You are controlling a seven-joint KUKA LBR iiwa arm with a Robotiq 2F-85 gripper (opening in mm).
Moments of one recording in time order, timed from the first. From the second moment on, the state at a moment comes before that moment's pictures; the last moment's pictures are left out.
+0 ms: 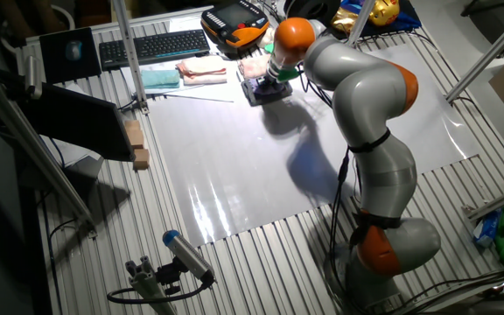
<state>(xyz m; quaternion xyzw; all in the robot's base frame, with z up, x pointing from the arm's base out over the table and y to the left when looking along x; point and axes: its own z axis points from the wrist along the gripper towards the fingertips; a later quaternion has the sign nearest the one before) 0.775 0.037 0.052 -0.04 0.99 0.01 0.12</state>
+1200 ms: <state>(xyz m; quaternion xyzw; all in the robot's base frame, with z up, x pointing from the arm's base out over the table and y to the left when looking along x) 0.776 0.039 0.077 -0.04 1.00 0.00 0.08</state>
